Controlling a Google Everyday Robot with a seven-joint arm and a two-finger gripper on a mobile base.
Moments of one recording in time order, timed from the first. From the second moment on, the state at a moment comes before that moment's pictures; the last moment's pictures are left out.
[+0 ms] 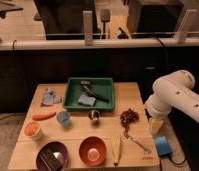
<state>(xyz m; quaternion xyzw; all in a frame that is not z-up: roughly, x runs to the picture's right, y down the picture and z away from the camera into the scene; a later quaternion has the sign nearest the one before) 0.240 0.133 0.663 -0.29 -0.02 -0.01 0.96</state>
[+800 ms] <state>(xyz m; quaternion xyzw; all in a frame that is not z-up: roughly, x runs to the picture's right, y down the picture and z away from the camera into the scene) 0.190 0.129 0.664 -0.28 -0.03 -0.05 0.96</state>
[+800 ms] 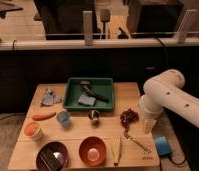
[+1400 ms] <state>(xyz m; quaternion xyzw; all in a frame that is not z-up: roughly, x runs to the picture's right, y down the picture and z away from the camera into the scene) 0.133 0.122 0.668 -0.28 -0.04 -0.10 0.95</state>
